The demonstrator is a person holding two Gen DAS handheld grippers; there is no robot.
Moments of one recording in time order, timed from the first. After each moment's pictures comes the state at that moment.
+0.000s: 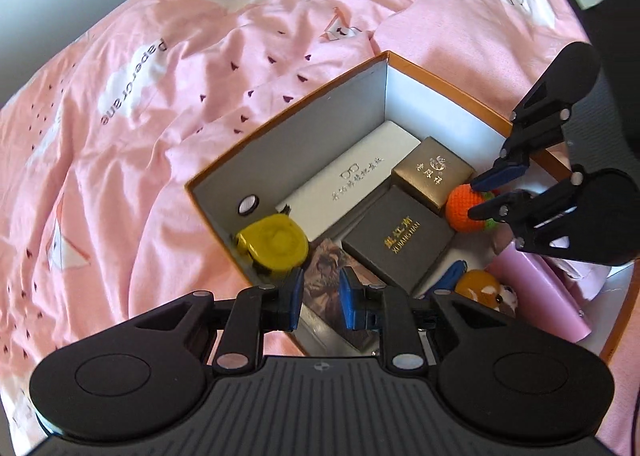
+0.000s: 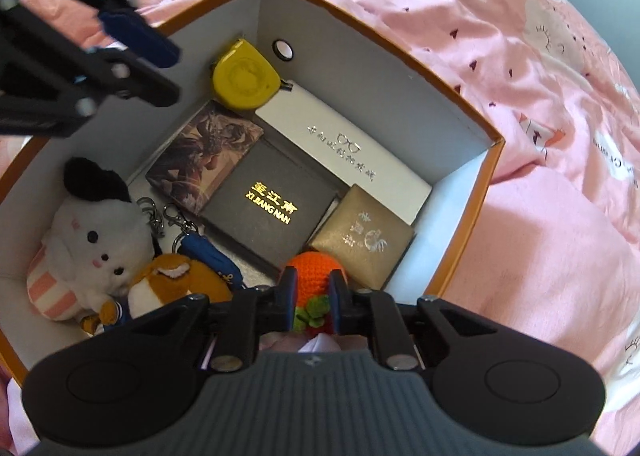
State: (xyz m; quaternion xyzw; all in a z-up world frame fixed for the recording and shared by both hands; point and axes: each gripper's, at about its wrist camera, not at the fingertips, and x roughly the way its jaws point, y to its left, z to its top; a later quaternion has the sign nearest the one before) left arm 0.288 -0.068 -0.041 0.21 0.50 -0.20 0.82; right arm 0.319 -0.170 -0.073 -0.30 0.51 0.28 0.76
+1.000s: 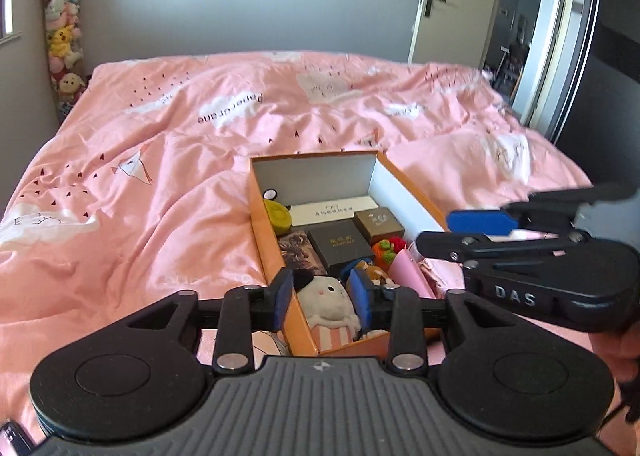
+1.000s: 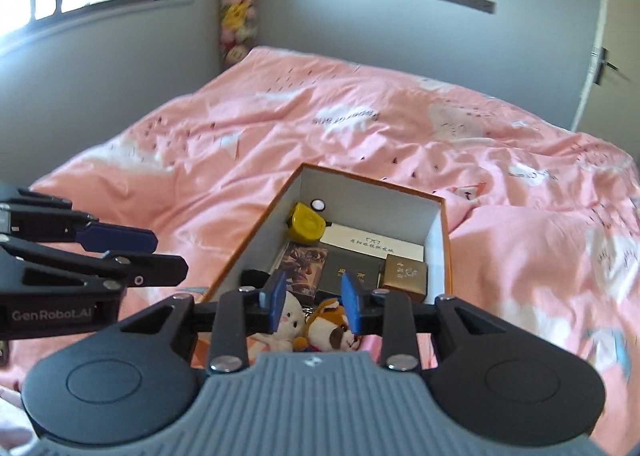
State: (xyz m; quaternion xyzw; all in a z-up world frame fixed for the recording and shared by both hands) left arm 0.081 -0.028 0.028 -0.01 0.35 -0.11 0.93; right arm 0.107 -0.183 0.034 -0.09 0.30 0.21 0.93
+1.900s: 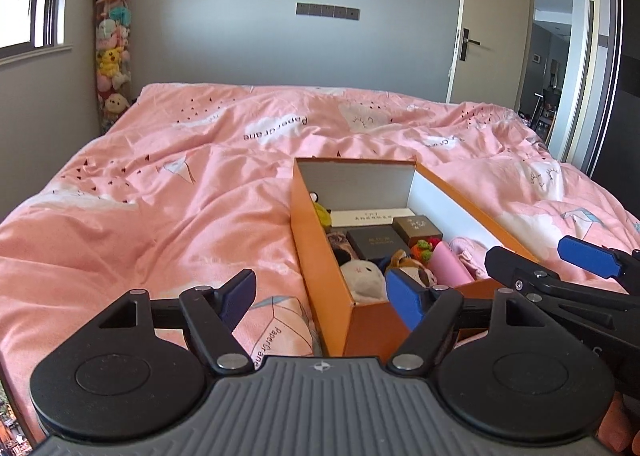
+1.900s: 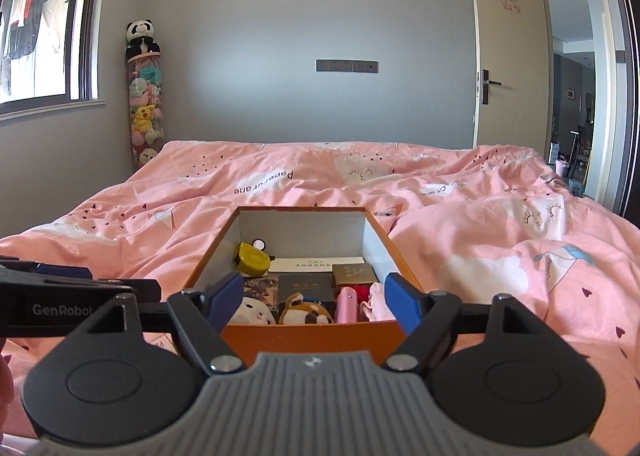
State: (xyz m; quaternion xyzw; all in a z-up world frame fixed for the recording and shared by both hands) left arm 0.040 -0.017 -0.026 -0.02 0.28 -0.05 0.96; right arm 0.022 -0.189 -0.024 -0.01 0.17 0.08 0.98
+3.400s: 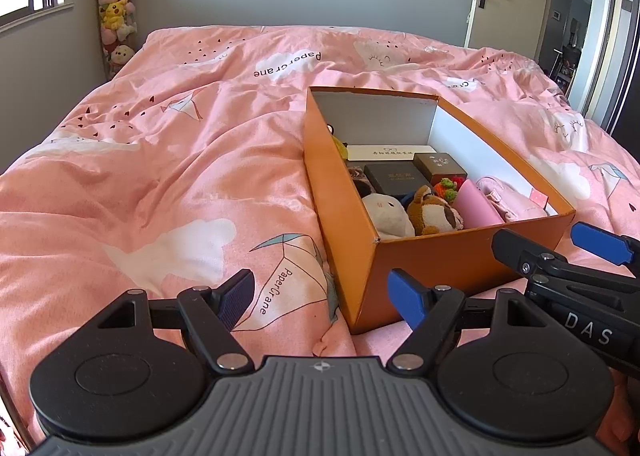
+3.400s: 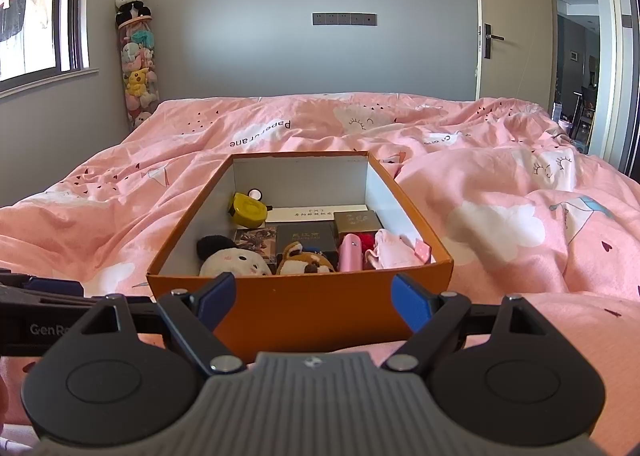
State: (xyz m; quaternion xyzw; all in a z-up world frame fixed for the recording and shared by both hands) left arm 0.053 -0.024 -0.053 -0.01 0.36 -0.02 0.93; right arm 0.042 -0.190 -0.050 0.00 0.24 0.07 0.97
